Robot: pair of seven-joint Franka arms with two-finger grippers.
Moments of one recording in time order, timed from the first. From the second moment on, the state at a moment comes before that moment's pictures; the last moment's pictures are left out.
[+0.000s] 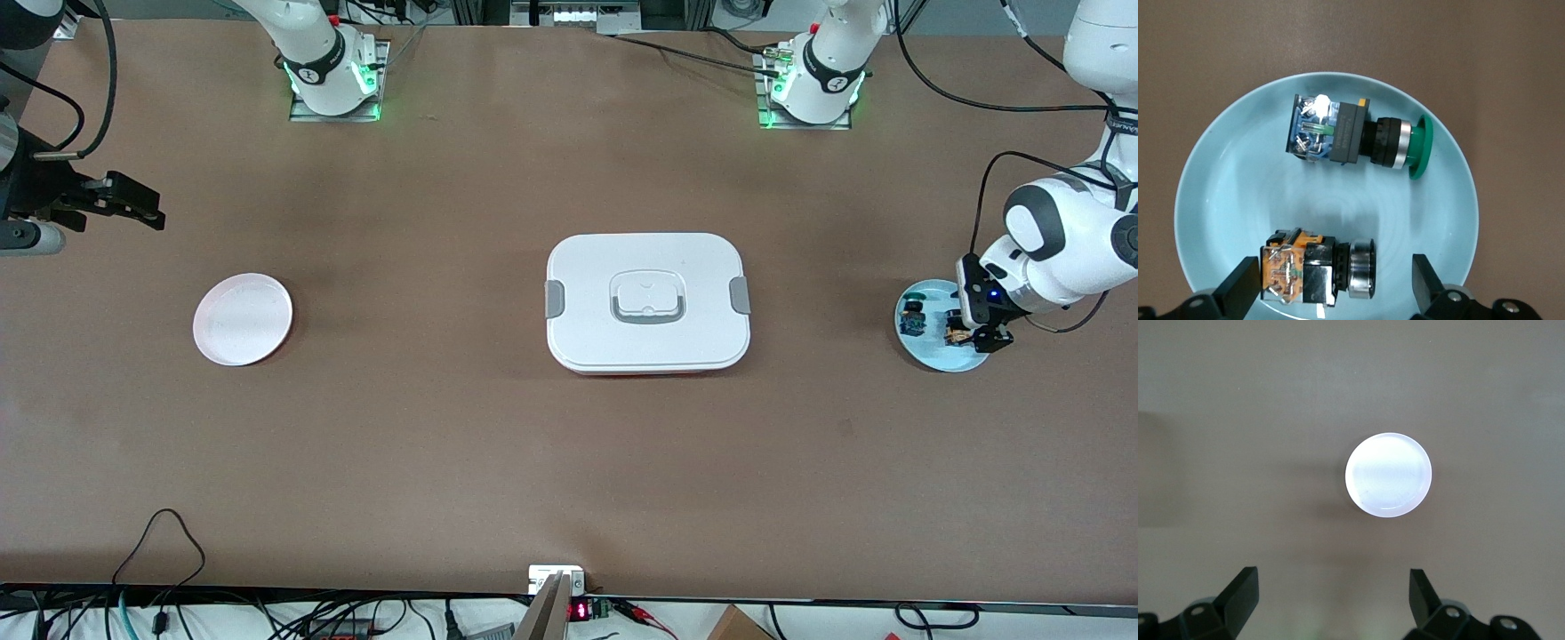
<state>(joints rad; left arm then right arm) 0.44 0.44 -0.06 -2.14 0.02 2.56 1.95 0.06 0.06 -0.06 -1.55 -0.02 1.53 -0.04</state>
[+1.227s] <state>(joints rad) 0.44 0.49 -0.06 -2.09 0.02 2.57 1.96 0.06 0.06 -0.06 -1.55 -0.02 1.53 -0.03</state>
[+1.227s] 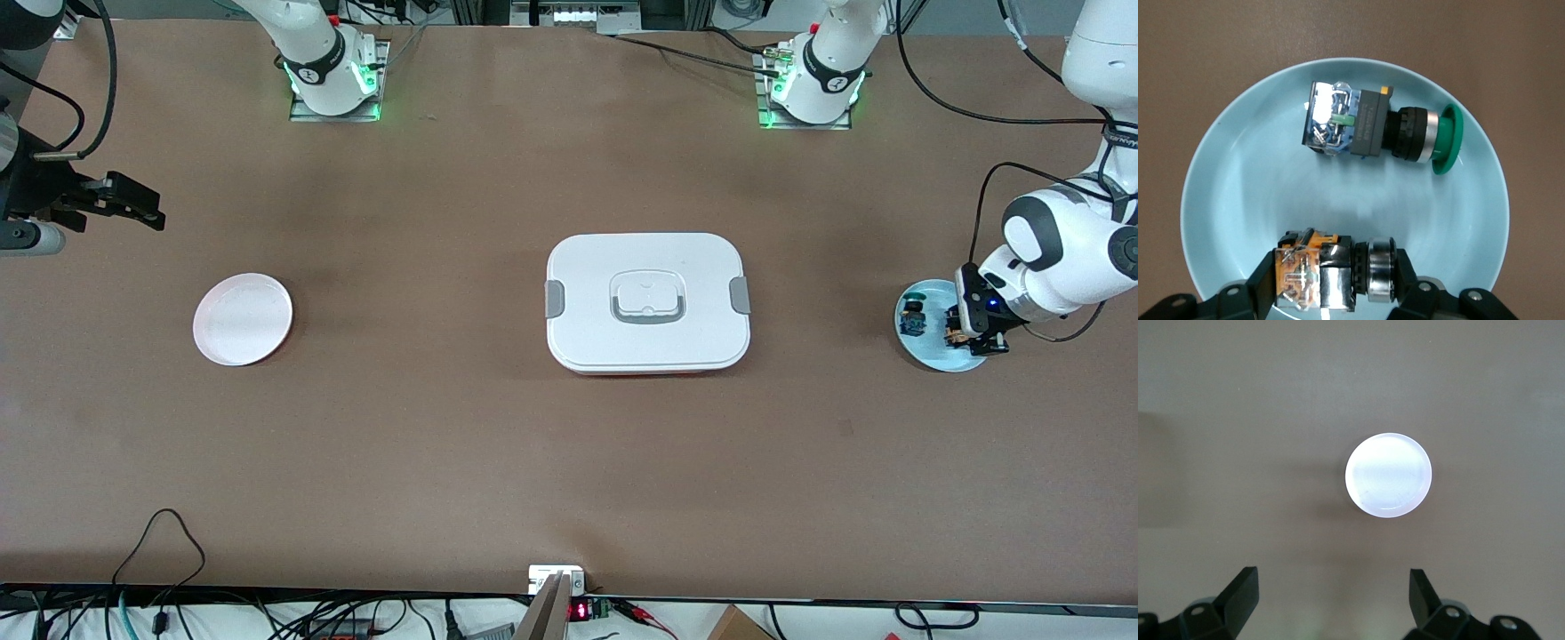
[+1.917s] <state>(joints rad) 0.45 0.49 -0.06 -1.96 -0.07 2.27 1.96 0.06 0.06 -0.06 -1.55 -0.02 1.55 -0.03</state>
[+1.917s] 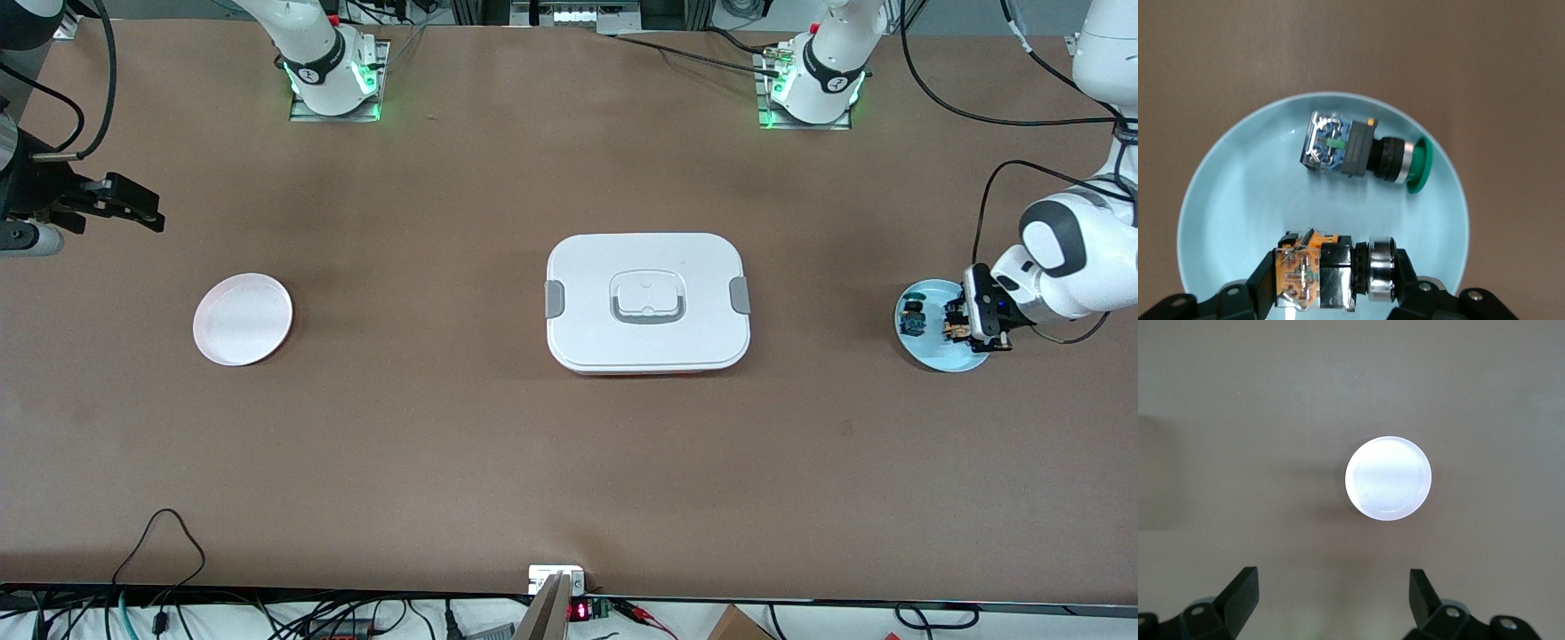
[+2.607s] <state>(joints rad) 0.43 0.48 -0.15 -1.69 -0.52 1.56 1.96 0.06 0.07 -0.06 -1.55 -0.02 1.55 -0.03</state>
